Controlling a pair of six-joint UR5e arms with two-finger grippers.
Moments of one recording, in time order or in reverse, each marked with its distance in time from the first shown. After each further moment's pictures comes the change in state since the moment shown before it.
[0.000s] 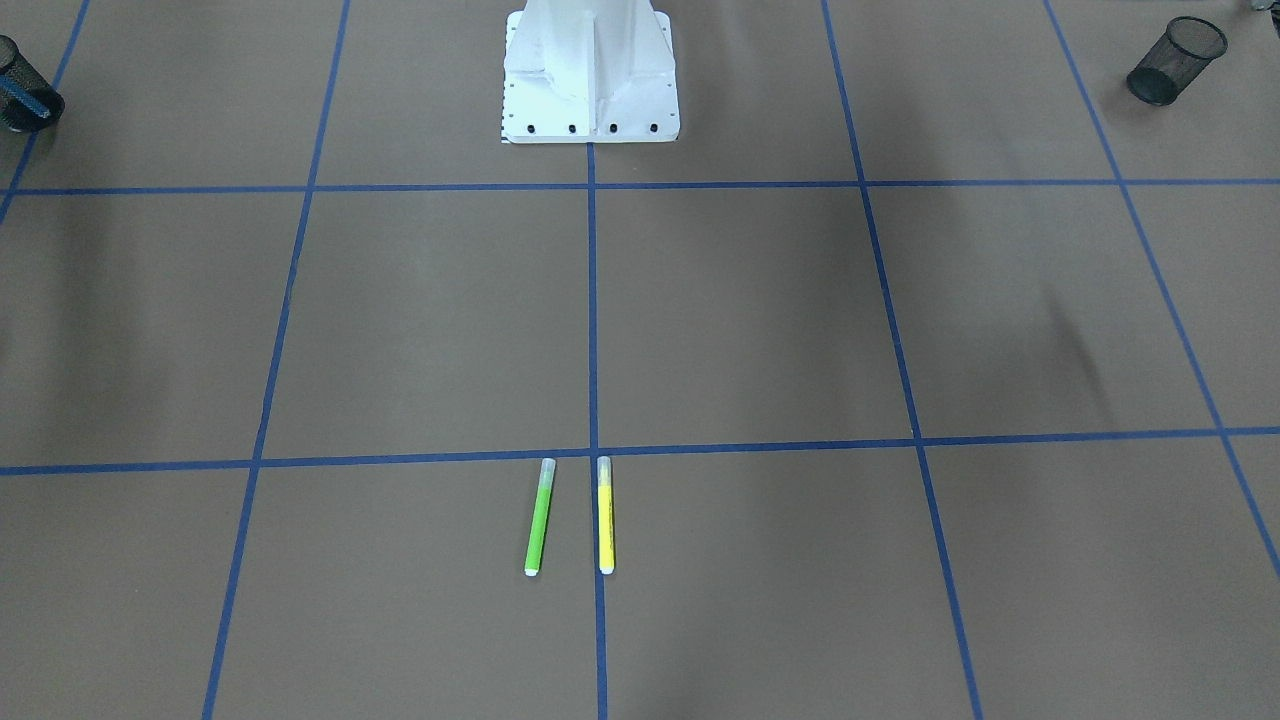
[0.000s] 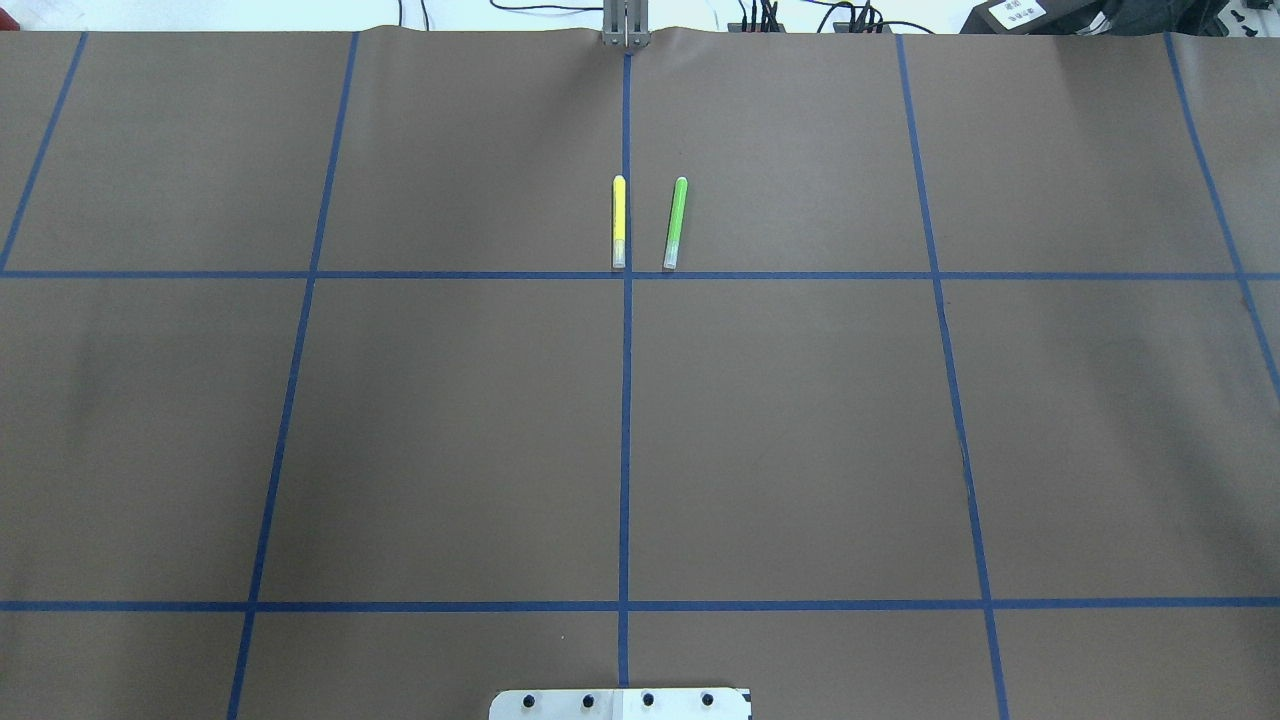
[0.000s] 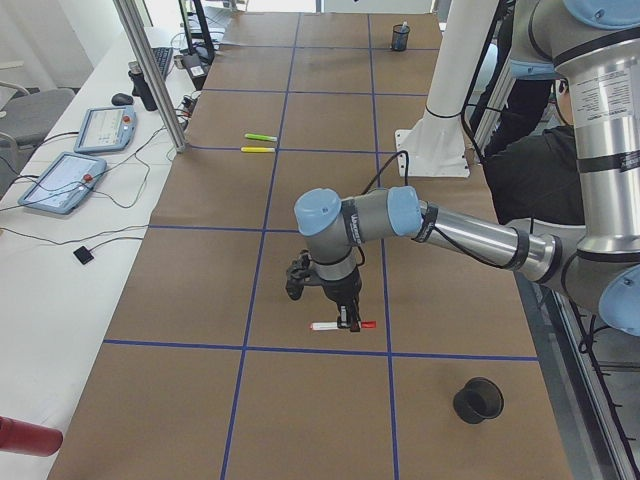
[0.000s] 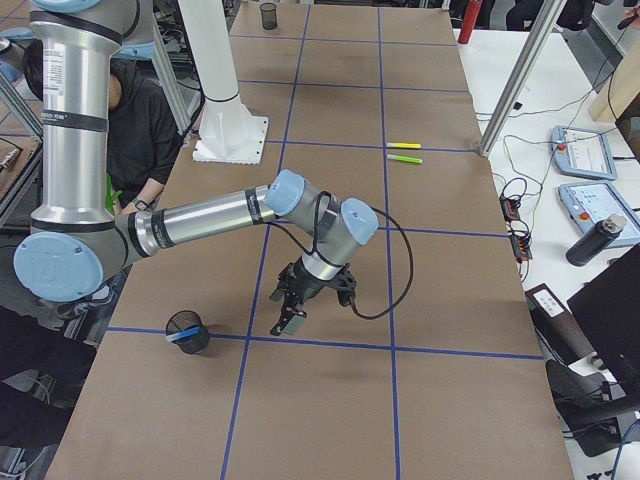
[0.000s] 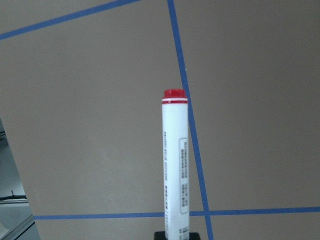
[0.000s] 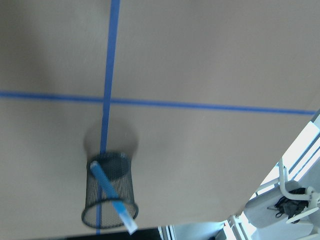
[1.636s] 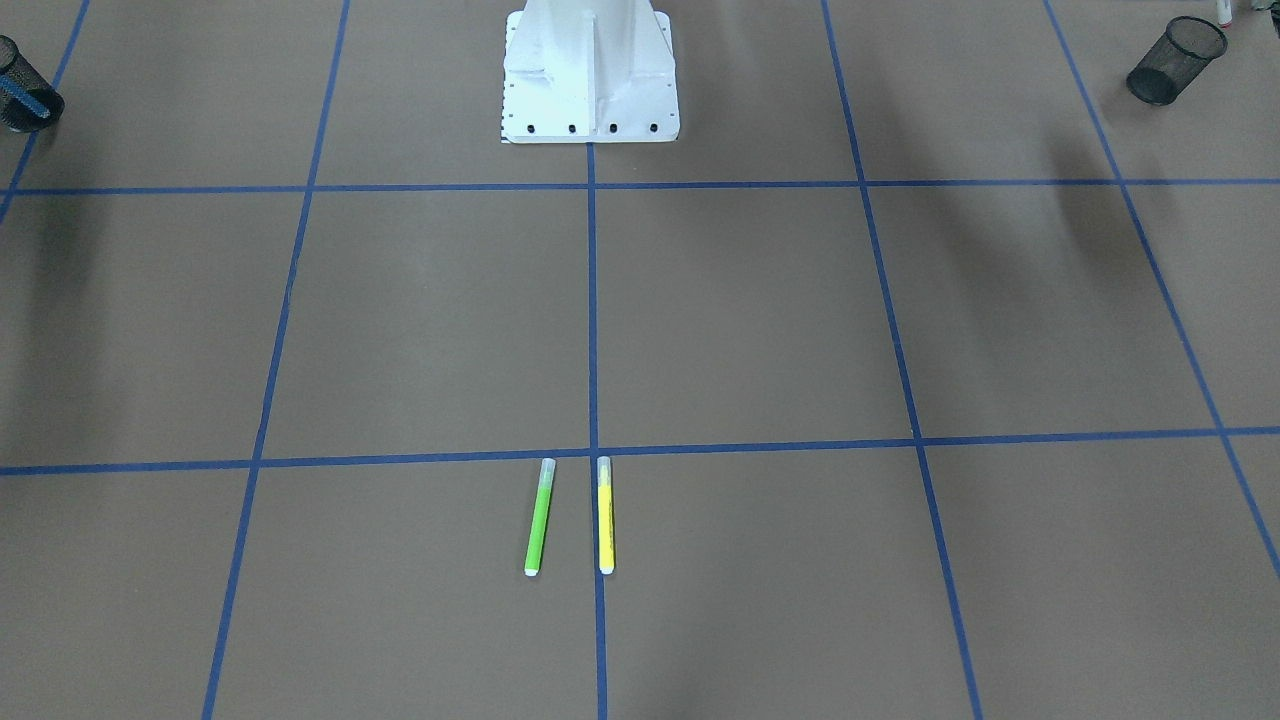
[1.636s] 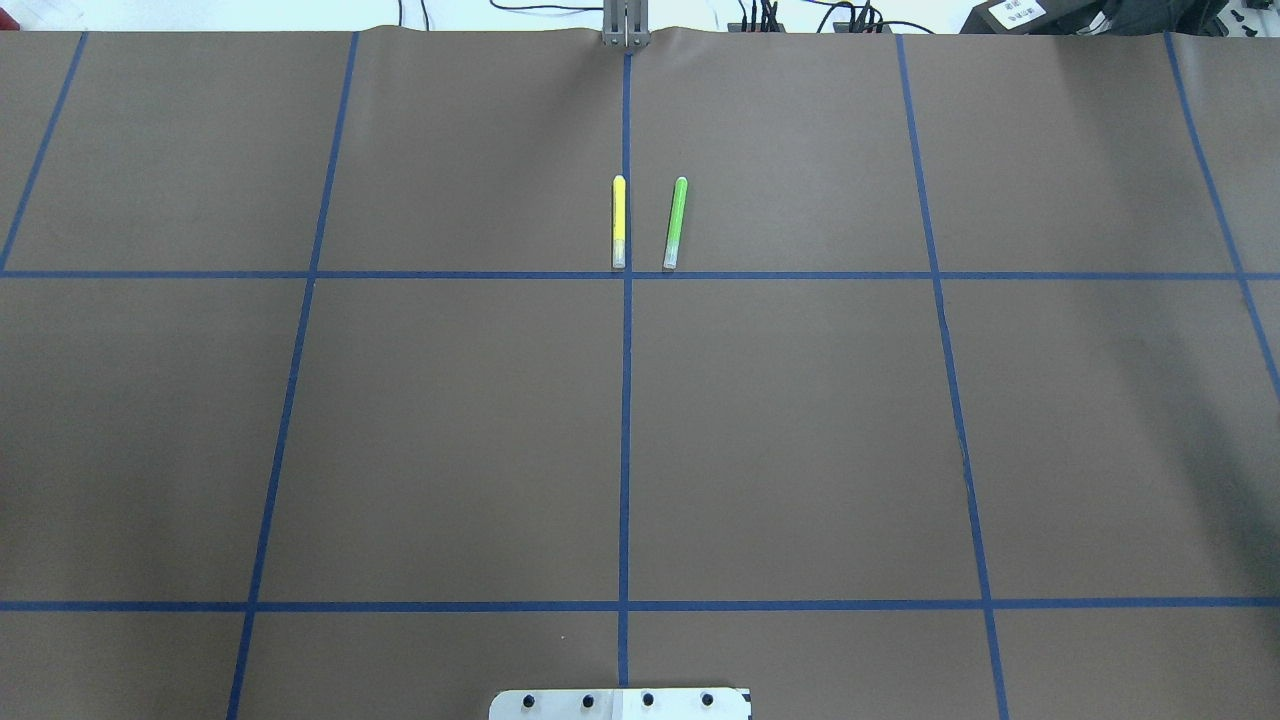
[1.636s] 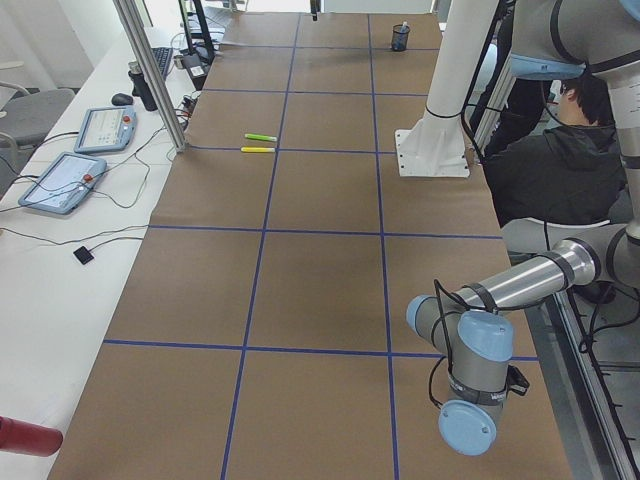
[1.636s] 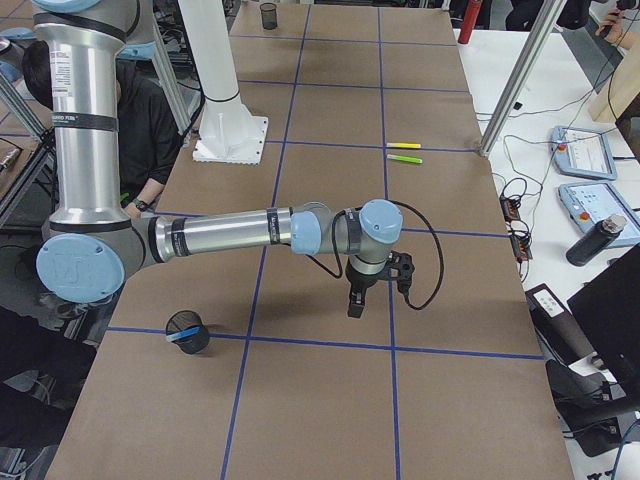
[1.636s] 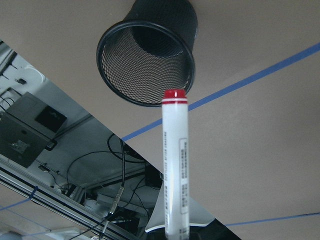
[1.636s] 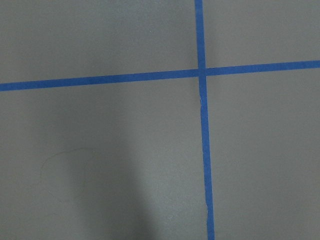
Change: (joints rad) left arm -0.358 0.171 0.409 0.645 -0.181 0.109; right arm -0.005 0.050 -0.200 0.681 0.336 0.467
